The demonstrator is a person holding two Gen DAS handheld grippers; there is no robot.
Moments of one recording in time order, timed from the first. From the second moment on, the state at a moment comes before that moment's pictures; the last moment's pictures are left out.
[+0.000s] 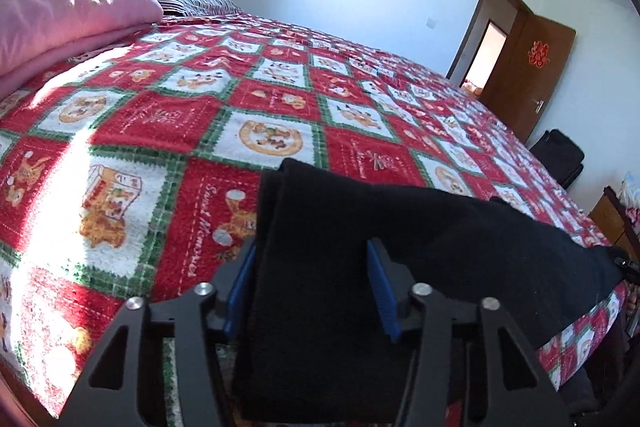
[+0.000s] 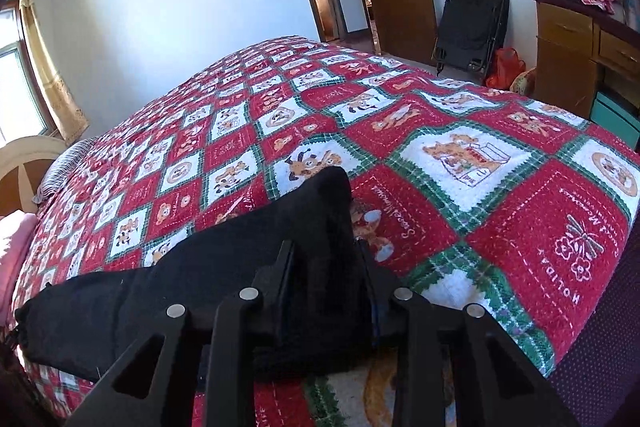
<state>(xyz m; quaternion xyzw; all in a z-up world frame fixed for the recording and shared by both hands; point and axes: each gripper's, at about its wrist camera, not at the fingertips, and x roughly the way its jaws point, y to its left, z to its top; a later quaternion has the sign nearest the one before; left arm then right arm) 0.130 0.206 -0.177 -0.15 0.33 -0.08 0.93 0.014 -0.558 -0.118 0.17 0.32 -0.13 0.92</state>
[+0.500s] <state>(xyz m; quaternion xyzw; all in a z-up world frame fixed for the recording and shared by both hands) 0.127 0.205 -0.176 -0.17 0.32 -0.09 0.93 0.006 -0.570 -0.116 0.22 0.30 -0.11 0.92</state>
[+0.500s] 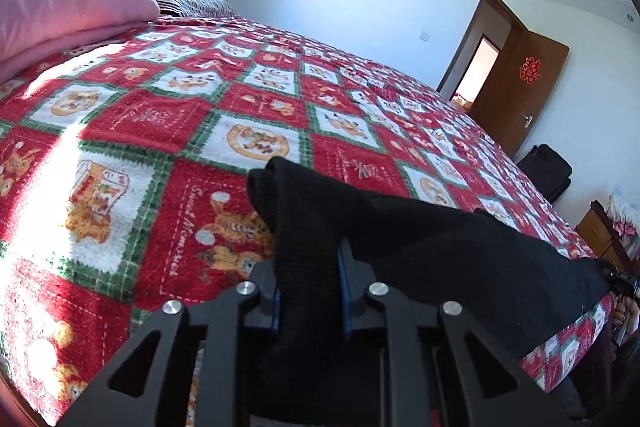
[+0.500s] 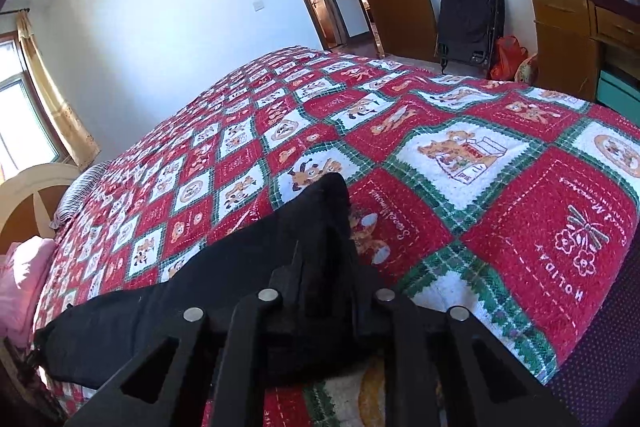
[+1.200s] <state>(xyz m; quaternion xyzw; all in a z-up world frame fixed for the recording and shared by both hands) 0.117 0.259 -0.178 -0.19 0.30 -0.01 0.93 -0.004 -0.529 -0.109 0.18 0.31 -0.13 0.92</state>
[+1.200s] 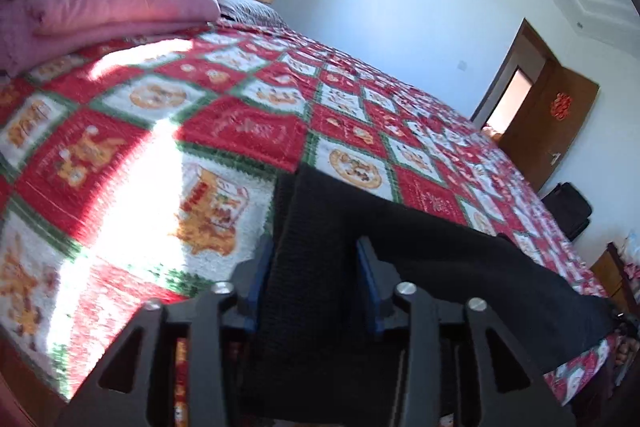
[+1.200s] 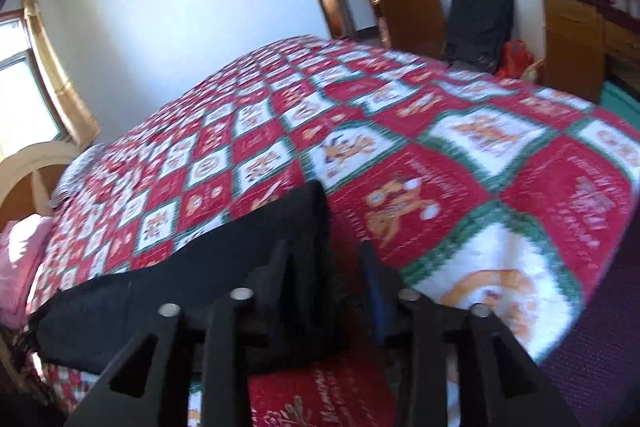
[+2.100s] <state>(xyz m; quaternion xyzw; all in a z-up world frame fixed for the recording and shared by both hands) 0.097 0.126 -0.170 -0.03 0.30 -0.07 0.95 0.004 -0.355 -0.129 -0.01 0.40 0.04 0.92</state>
